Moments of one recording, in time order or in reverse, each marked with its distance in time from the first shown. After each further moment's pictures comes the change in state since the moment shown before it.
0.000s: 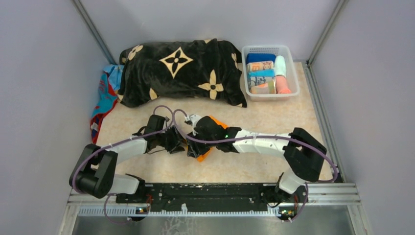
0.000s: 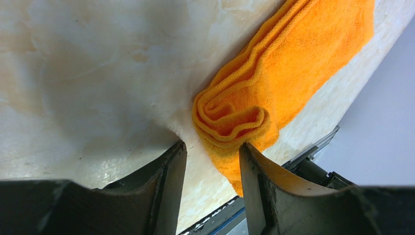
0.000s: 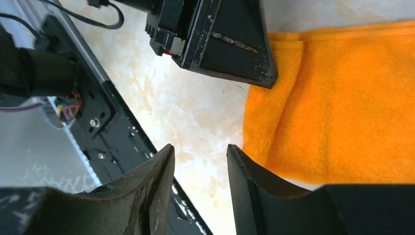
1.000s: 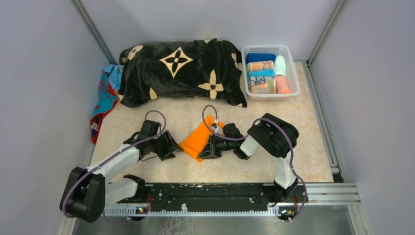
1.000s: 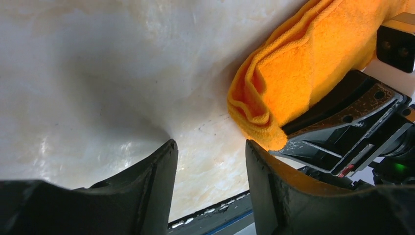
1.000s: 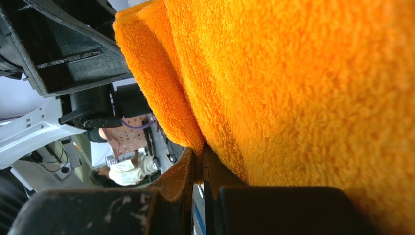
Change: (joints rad) left arm 0.022 -0.273 -0.051 -0.285 -0.095 0.035; right arm -0.278 0.397 -0.423 1.025 -0.516 0.663
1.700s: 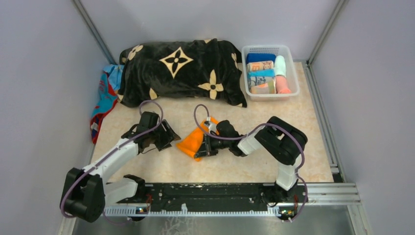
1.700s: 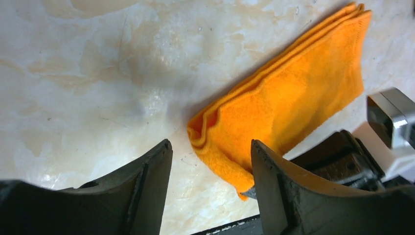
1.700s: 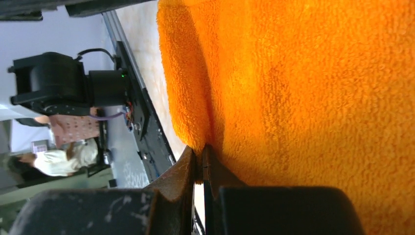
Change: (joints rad) left arm 0.000 0.068 0.147 -0.023 -0.161 -0.021; right arm 0.068 -0.147 0.086 -0.288 0.090 -0.301
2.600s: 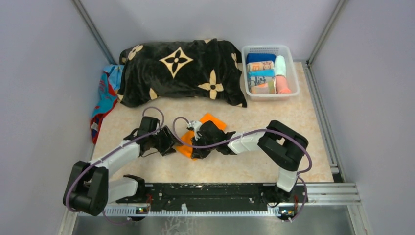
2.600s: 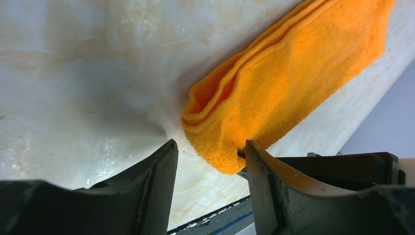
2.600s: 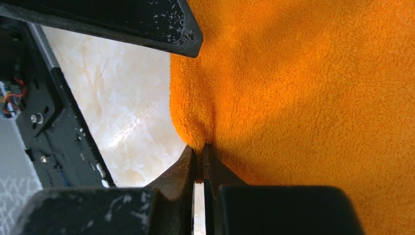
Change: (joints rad) left arm 0.052 0.024 -0.110 0.103 0.181 -0.022; right arm 0.163 -0.028 0.228 -0.435 0.301 -0.494
